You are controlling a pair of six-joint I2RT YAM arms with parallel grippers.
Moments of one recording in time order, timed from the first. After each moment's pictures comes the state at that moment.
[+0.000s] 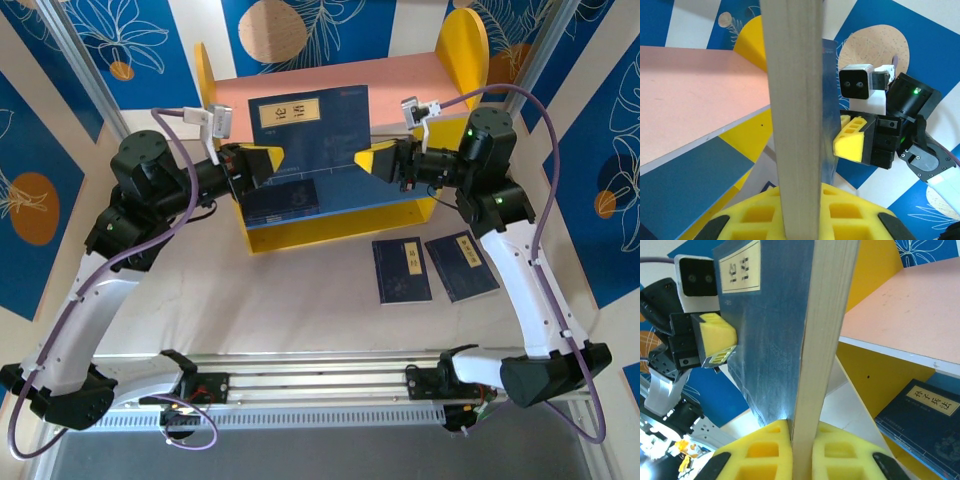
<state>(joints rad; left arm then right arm) -0.55 1.16 1.58 -0.42 0.49 -0.49 0.28 1.24 1.51 -0.32 -1.05 0.47</state>
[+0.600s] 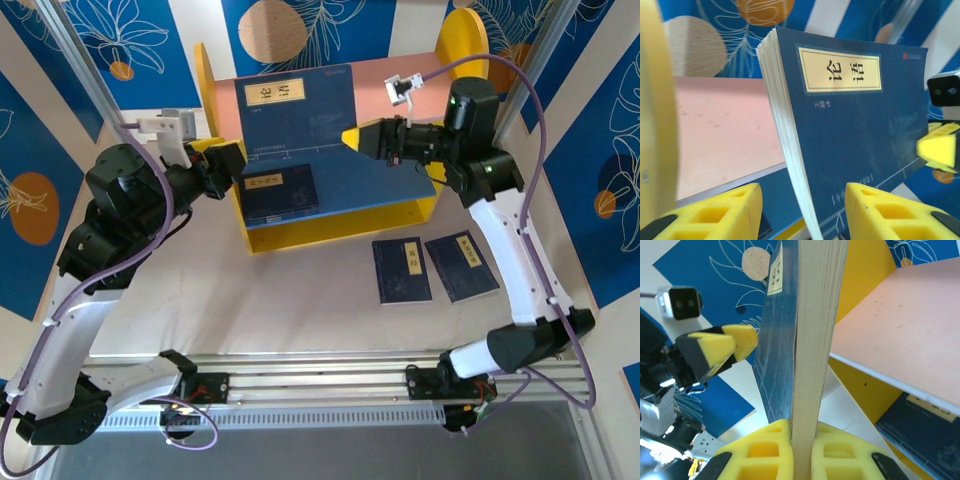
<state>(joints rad) -0.55 1.07 1.61 -0.61 0.00 -0.37 0.31 1.46 1.81 -0.51 -1.01 0.46</state>
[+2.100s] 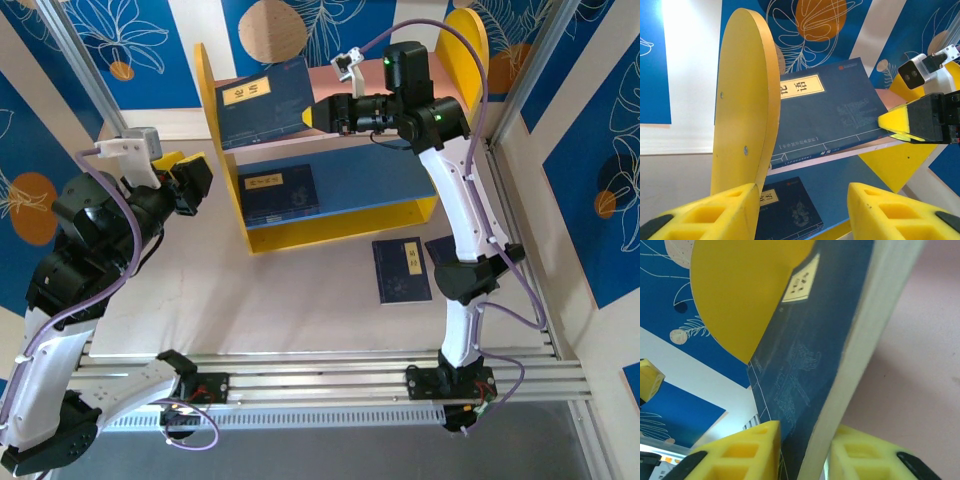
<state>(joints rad) -0.55 0.94 1.58 -0.71 -0.19 -0.31 0.44 1.95 2.52 -0.99 -0.80 0.35</state>
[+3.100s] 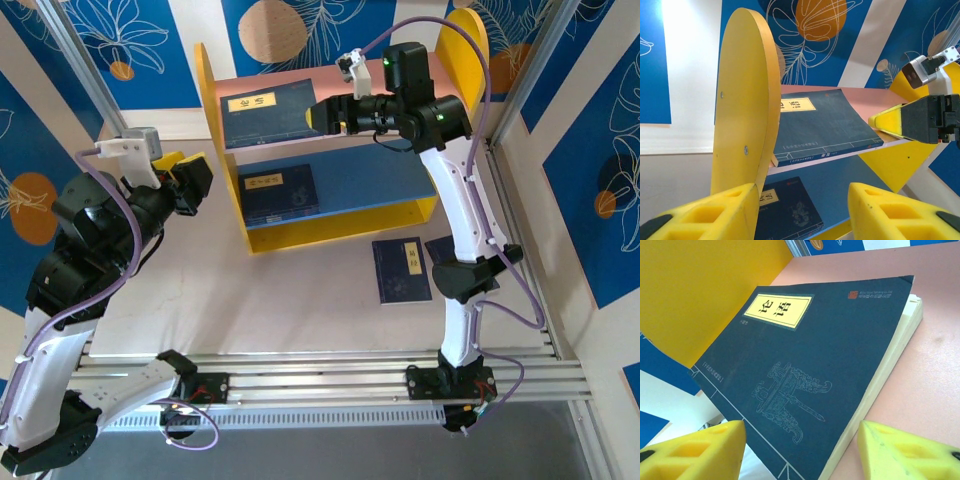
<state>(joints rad) -0.55 0.94 1.58 -0.71 -0.19 -0.31 0.45 1.97 2.59 -1.09 -0.59 0.23</state>
